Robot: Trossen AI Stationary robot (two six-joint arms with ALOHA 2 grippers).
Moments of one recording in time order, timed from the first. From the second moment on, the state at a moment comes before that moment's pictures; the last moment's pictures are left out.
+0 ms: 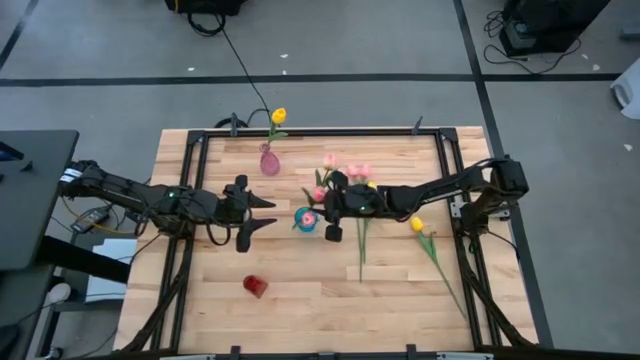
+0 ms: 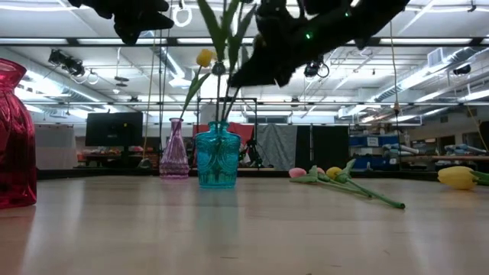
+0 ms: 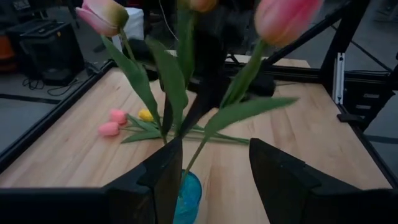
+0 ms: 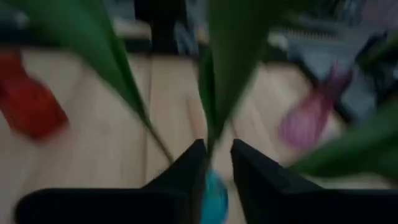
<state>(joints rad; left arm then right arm) -0.26 0.85 0.65 -0.09 -0.37 -0.16 0.03 1.67 0.98 0.29 0.21 -0.05</state>
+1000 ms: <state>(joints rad) -0.26 0.82 0.65 -0.10 -0.39 -0.20 0.02 1.62 0.98 -0.75 0.12 0.68</state>
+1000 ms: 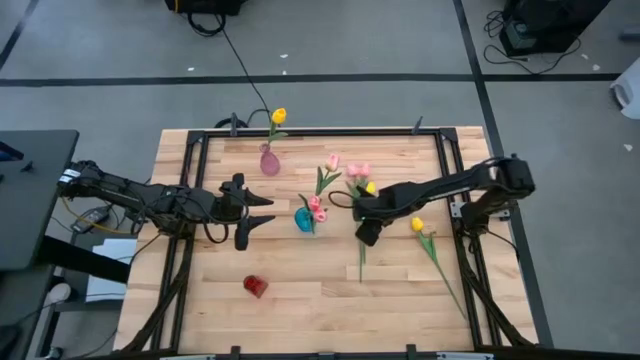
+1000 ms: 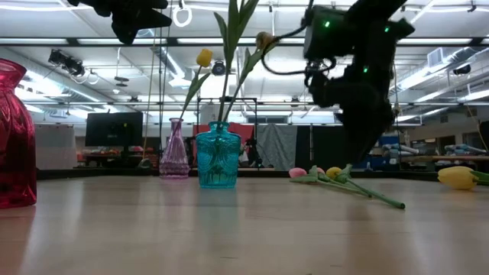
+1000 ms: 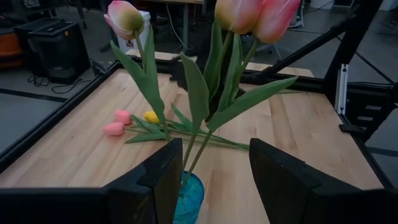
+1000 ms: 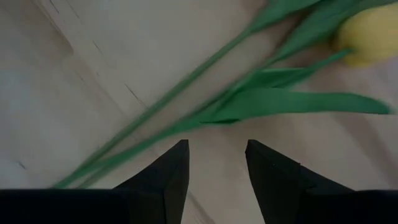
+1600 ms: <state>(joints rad) -0.26 0.82 0.65 -0.06 -0.37 -0.08 0.08 1.72 0.98 -0.63 0.06 0.94</state>
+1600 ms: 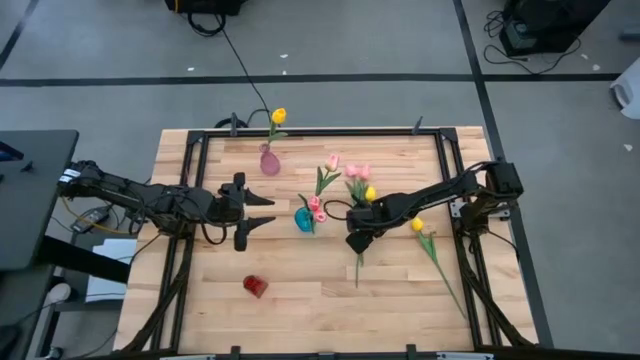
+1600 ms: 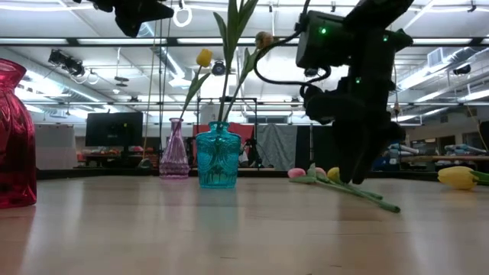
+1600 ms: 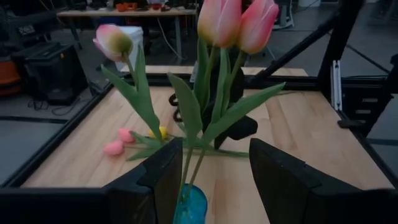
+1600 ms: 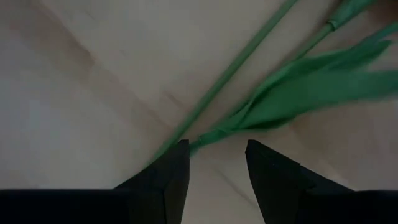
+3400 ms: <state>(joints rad) -0.26 0.82 0.65 -0.18 -0.33 -0.08 0.42 1.42 0.62 -0.94 -0.43 1.42</state>
